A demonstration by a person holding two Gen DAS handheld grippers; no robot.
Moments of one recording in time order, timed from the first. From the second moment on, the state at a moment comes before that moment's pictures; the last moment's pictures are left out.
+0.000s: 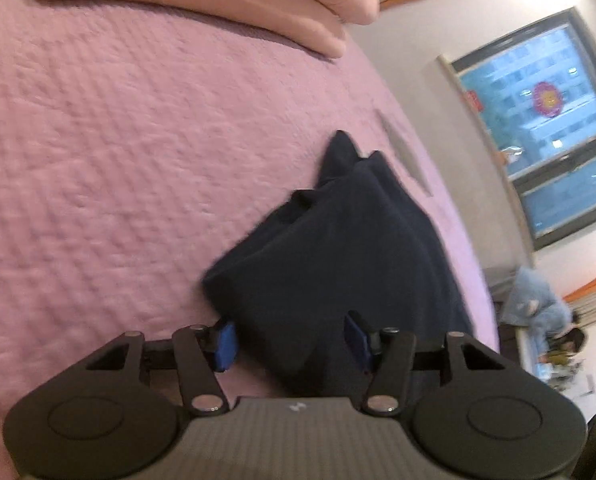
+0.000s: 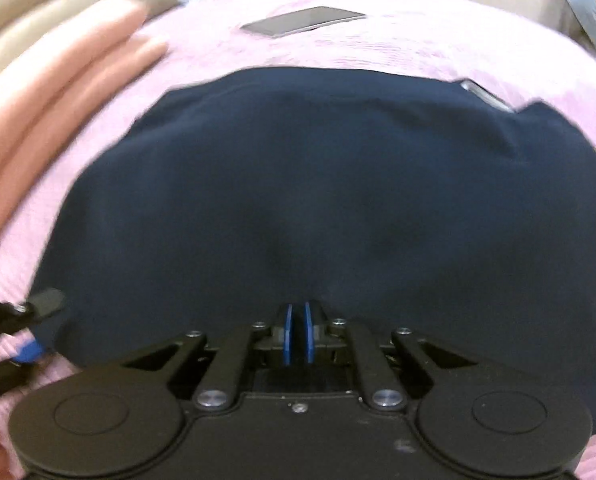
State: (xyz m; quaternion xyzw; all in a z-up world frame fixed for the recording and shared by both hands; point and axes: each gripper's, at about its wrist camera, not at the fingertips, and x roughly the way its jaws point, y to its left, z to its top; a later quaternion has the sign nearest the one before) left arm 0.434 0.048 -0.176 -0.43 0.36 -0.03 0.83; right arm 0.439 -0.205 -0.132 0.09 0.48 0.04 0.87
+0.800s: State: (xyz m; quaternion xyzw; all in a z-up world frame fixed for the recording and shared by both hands) left arm 0.506 -0.135 -0.062 -0.25 0.24 -0.30 0.89; right arm 0.413 -0.271 -0.147 0.28 0.43 0.08 0.86
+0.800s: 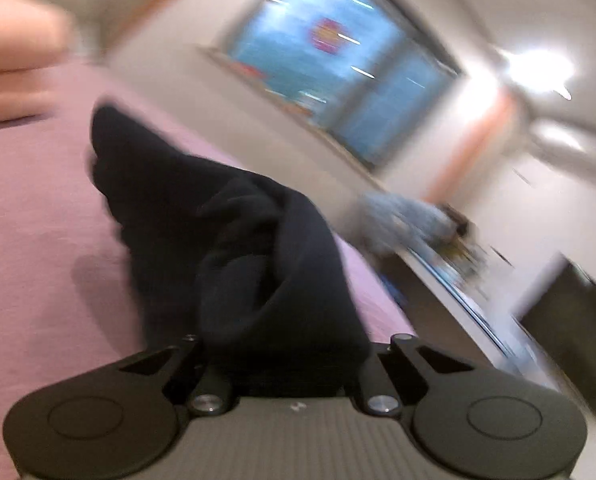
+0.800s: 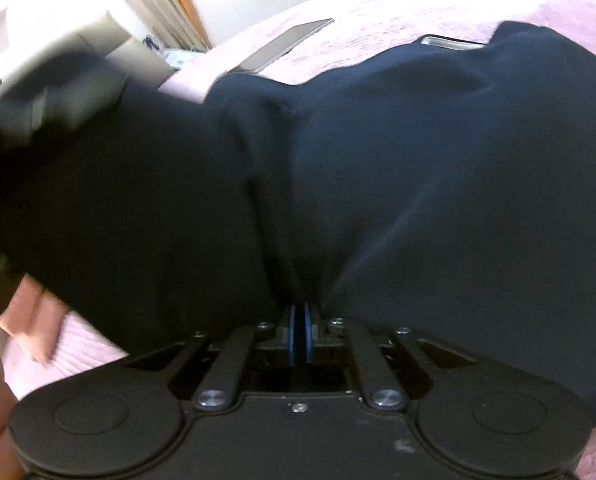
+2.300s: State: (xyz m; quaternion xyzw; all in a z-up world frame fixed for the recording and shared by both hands) left arm 0.559 -0.257 -0.139 -0.04 0.45 -0.42 0.79; right arm 0.550 -0.459 -0.140 -0.04 0.39 -0.02 0.92
